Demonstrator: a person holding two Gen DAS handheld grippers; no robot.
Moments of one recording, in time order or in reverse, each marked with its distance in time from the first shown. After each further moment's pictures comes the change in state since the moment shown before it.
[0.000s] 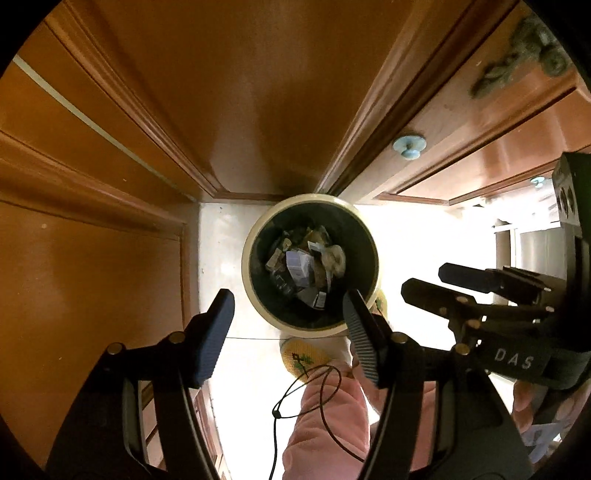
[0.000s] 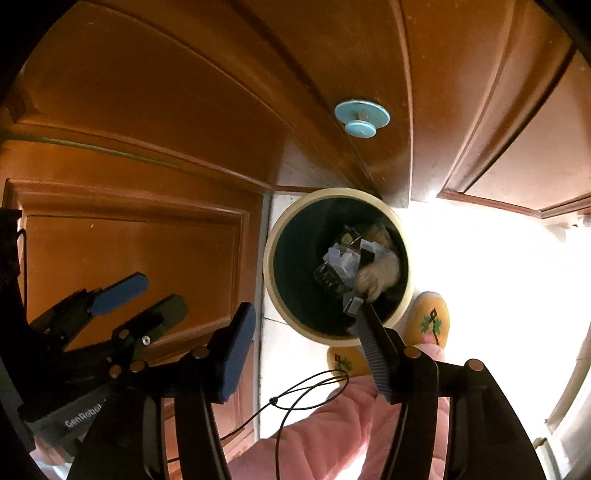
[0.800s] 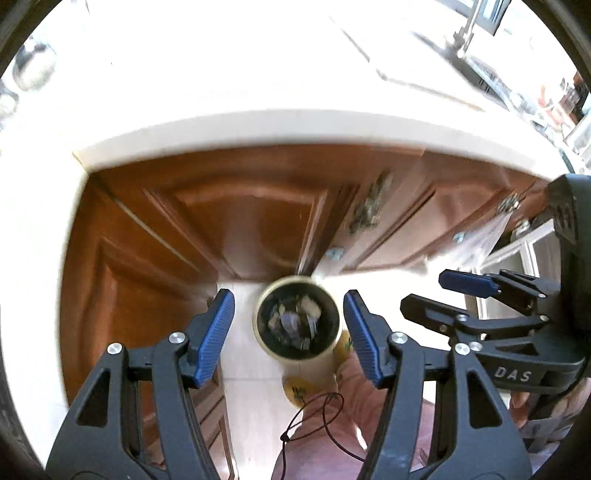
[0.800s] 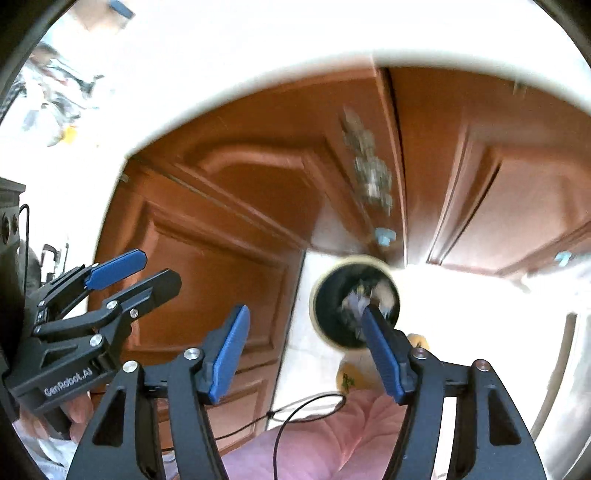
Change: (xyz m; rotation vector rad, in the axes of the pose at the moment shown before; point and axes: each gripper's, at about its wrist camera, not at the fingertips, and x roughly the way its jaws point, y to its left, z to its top) left arm -0.278 -0.034 0.002 0.077 -0.317 -0.003; right arm -0.252 0.090 -0.050 -0.128 -0.259 0.009
